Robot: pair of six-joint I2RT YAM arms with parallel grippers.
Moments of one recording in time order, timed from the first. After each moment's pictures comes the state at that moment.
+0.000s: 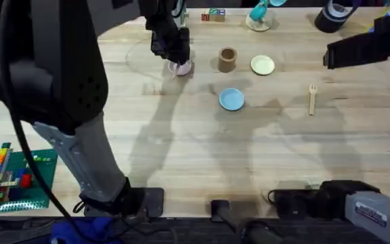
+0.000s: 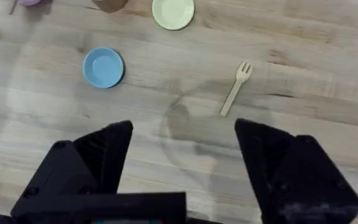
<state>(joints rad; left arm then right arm) -0.26 2.02 1.56 -0.83 0.06 -0.22 -0.01 1.12 1.46 -1.35 -0.10 -0.13</state>
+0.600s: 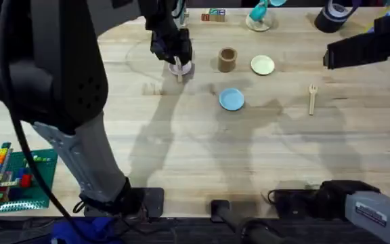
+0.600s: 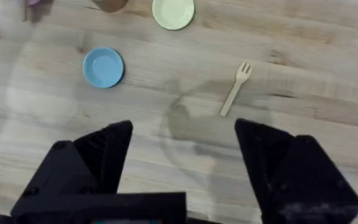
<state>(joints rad) -0.26 2.02 1.56 -0.85 0.06 -0.22 -0.01 1.12 1.46 -1.35 -0.10 -0.13</state>
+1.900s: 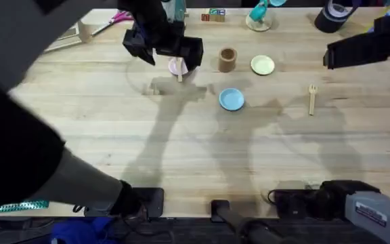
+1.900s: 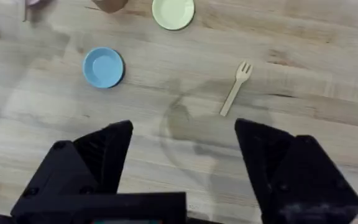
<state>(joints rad) -0.30 1.72 1.56 -1.20 0.06 -0.11 -0.01 1.12 1.46 -1.35 -0.10 -0.13</state>
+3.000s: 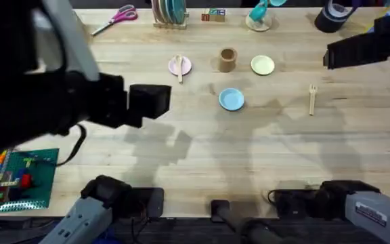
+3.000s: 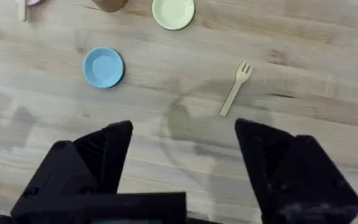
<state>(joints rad) -0.31 0.76 1.10 -1.16 0.04 -0.10 -0.01 1.12 1.46 -1.35 -0.10 -0.13</state>
